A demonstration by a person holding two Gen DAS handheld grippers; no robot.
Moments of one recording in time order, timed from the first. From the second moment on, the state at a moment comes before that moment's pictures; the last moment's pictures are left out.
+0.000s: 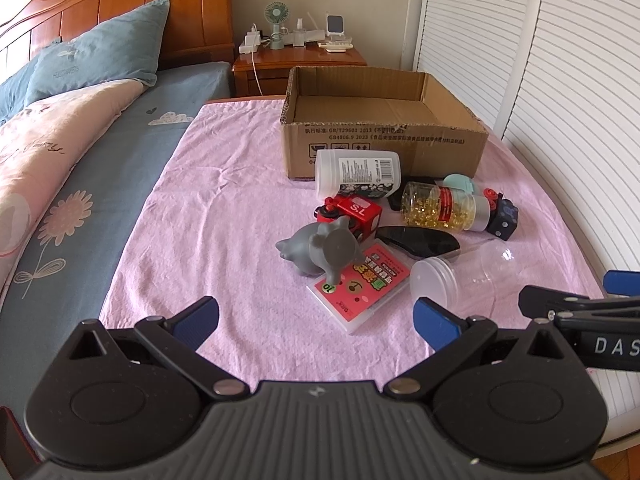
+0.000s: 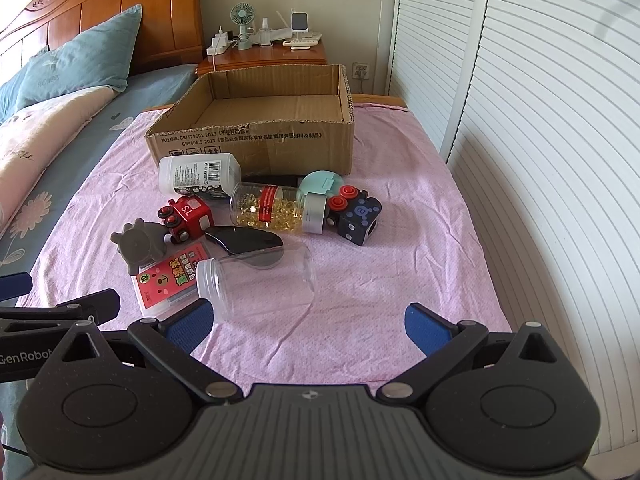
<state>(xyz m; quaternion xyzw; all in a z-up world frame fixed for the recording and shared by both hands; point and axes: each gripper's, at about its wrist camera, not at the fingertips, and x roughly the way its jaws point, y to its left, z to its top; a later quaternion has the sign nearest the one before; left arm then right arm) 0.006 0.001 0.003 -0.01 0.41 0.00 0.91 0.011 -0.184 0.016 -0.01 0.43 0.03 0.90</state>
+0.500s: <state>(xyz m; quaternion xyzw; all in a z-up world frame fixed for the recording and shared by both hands) 0.021 0.011 -0.002 -0.01 0.41 -0.02 0.91 0.026 -0.174 0.012 -0.03 0.43 0.04 0.90</state>
